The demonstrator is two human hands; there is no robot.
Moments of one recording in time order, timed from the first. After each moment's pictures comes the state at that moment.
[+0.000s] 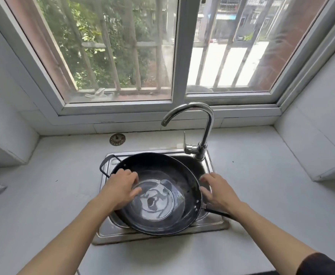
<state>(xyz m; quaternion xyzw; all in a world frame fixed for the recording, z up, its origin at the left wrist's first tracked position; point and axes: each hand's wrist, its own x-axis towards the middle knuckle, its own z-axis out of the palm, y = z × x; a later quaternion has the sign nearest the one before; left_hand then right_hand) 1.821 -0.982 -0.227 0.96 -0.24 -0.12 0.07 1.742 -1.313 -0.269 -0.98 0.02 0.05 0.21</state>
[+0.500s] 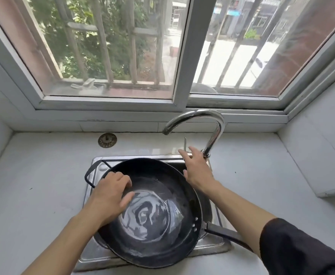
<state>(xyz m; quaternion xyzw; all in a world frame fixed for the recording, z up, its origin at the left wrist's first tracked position) 1.857 -0.979 -0.254 0.95 -0.24 -0.06 0.18 1.876 -1.276 -0.281 -0.99 0.02 0.03 0.13</state>
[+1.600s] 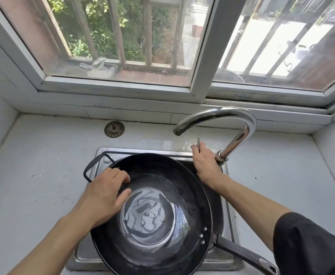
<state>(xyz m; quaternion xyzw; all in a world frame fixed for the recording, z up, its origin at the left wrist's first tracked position) 1.873 -0.964 -0.278 0.96 -0.20 -0.08 0.20 1.933 -1.289 -0.324 -1.00 -0.07 0.05 0.01</state>
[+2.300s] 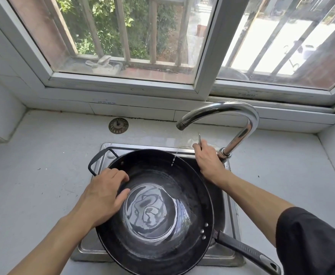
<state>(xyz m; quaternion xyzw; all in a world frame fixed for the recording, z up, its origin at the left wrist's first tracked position) 1.855 -0.958 -0.278 0.96 -0.18 -0.07 0.19 1.933 -1.294 -0.325 -0.99 -0.09 0.06 0.00</state>
